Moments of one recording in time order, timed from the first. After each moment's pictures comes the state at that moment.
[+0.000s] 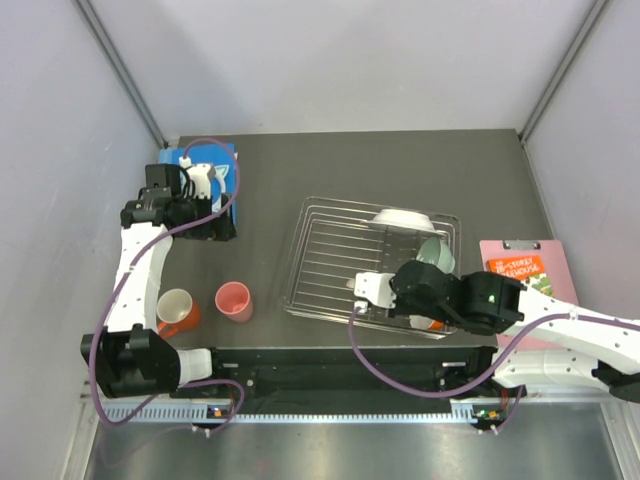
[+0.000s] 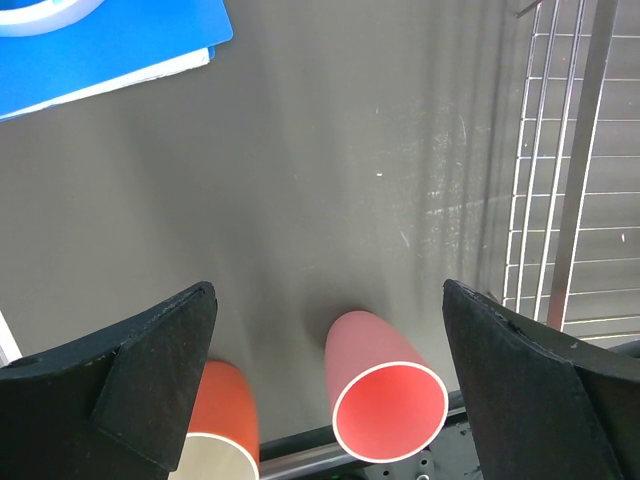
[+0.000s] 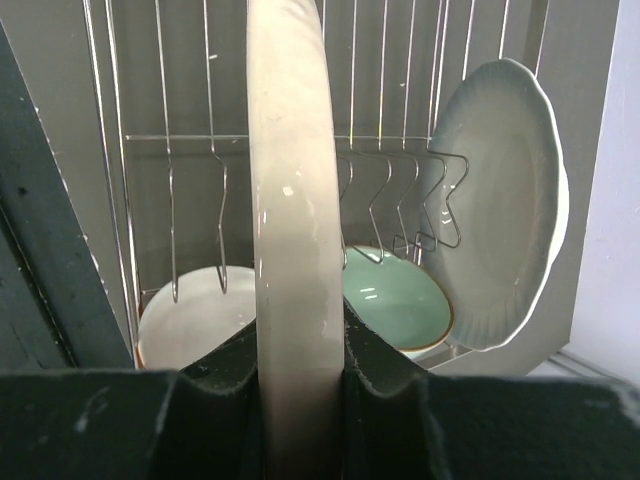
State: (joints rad) left arm 0.09 1.28 1.25 -0.92 0.29 0.12; right arm 1.24 0.95 1.03 -0.94 0.38 -0.48
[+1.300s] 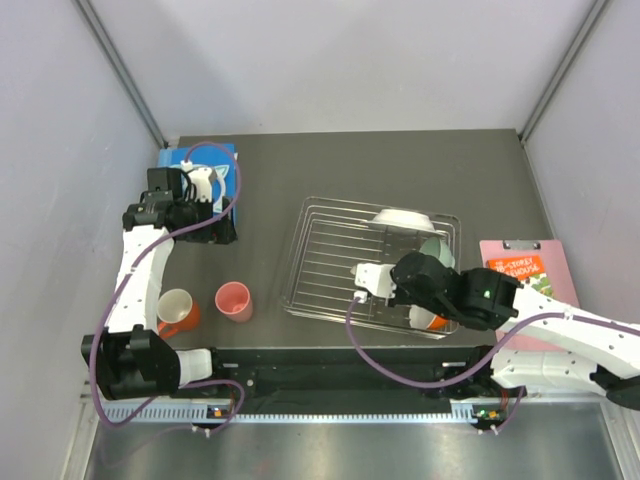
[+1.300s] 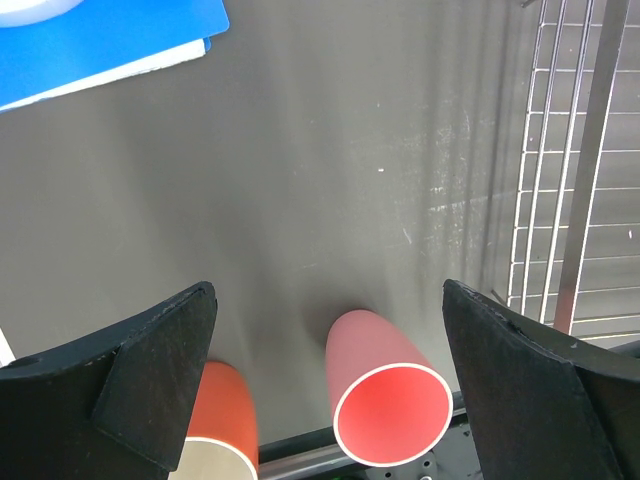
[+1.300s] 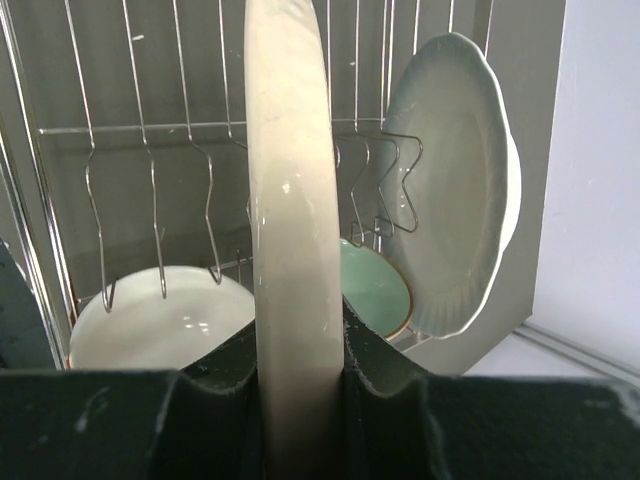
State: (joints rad) left arm 0.09 1.26 1.21 -0.90 0.29 0.13; right arm 1.17 0.96 1.01 -0.87 0.43 -0.57
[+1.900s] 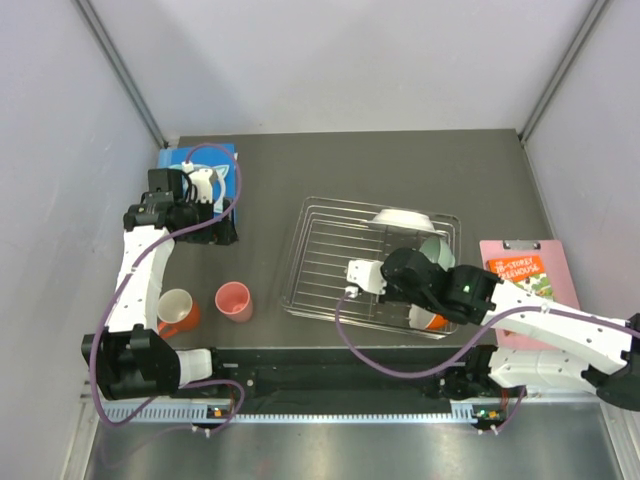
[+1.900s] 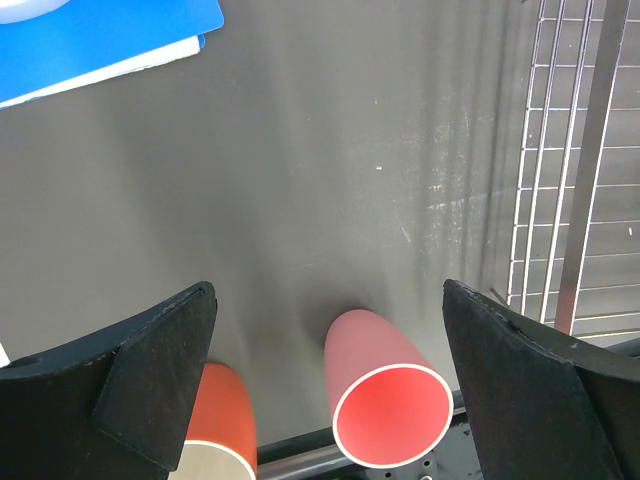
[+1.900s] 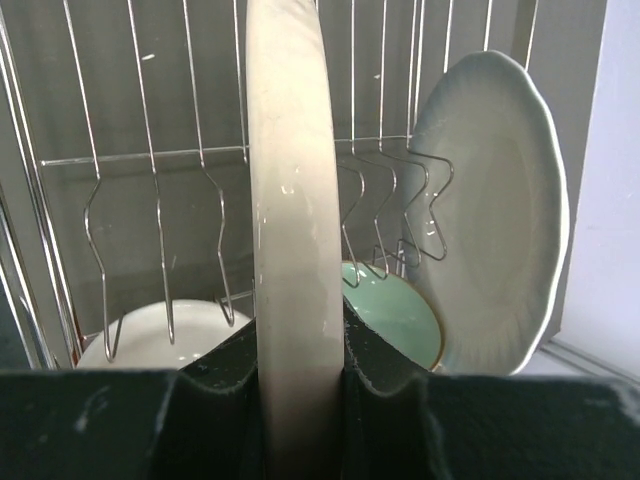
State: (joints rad) left arm 0.09 1.26 1.20 -0.90 0.30 0.13; right arm 1.10 1.01 0.93 -0.75 0.36 -0.59
